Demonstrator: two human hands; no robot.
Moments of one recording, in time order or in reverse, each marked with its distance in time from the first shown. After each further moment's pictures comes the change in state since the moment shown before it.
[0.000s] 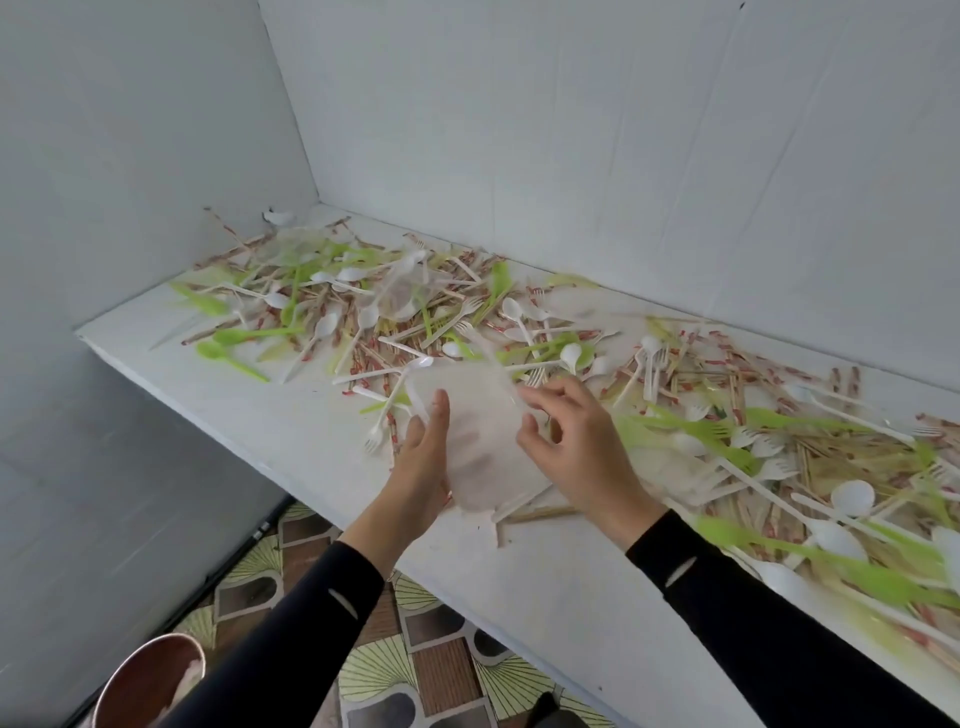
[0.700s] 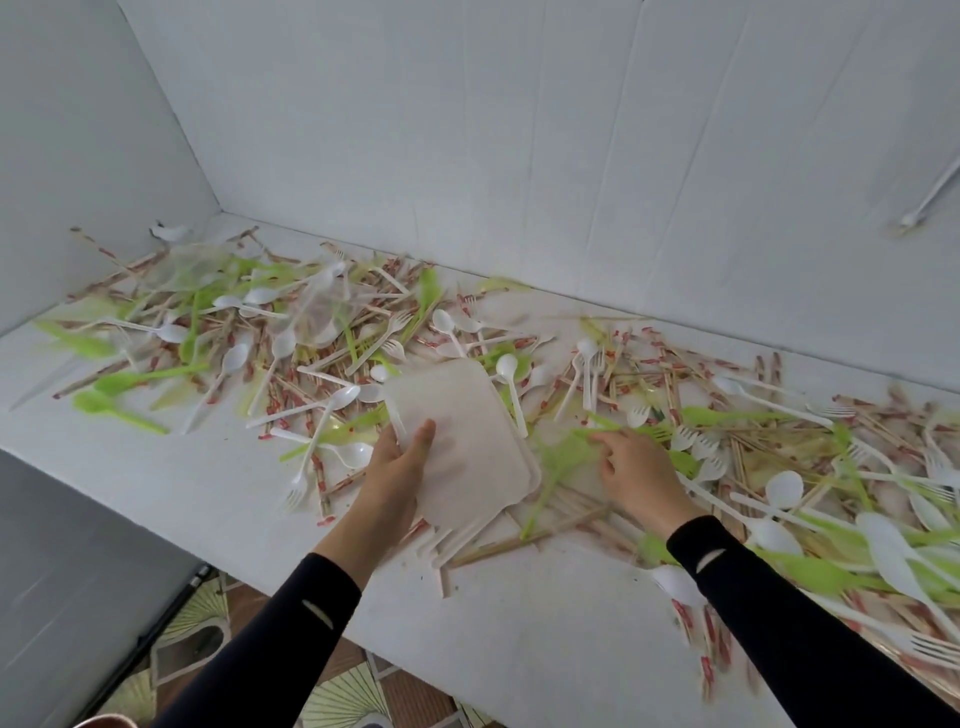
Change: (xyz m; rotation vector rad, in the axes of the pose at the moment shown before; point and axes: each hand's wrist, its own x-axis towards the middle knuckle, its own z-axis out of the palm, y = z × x) left_hand 0.053 -0.003 0.043 -0.039 -0.064 0.037; right_hand -0.016 0.137 -0.060 -0.523 -0.382 0.535
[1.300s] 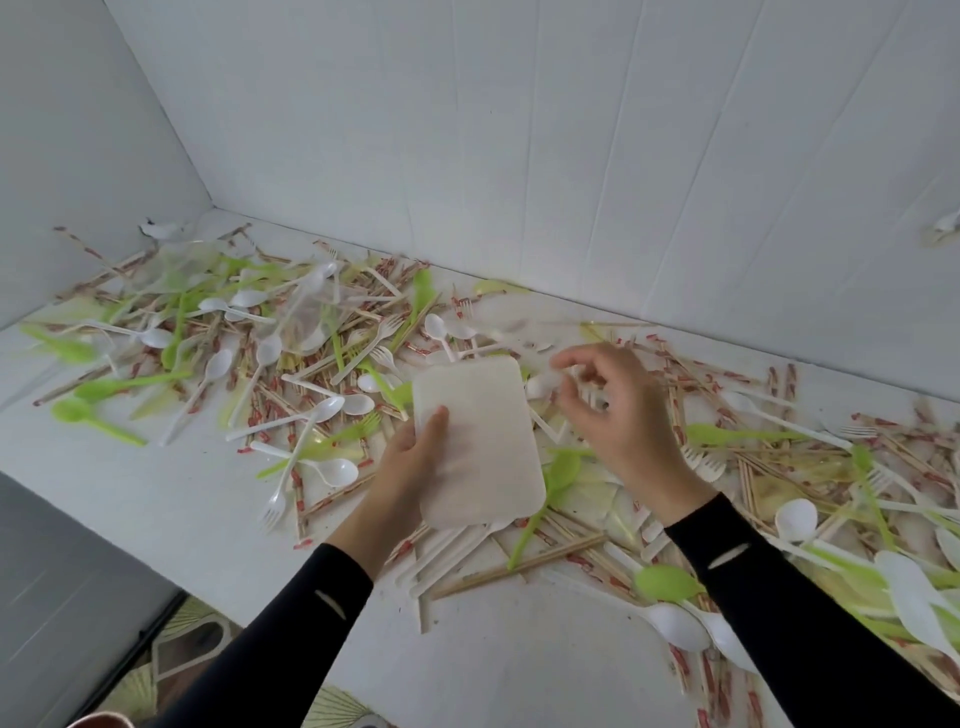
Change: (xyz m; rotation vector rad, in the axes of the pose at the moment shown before) left_hand 0.029 0.003 0.040 0.202 0.020 -0.005; right_hand 0.022 -0.054 -0.079 0.563 0.528 -0.470
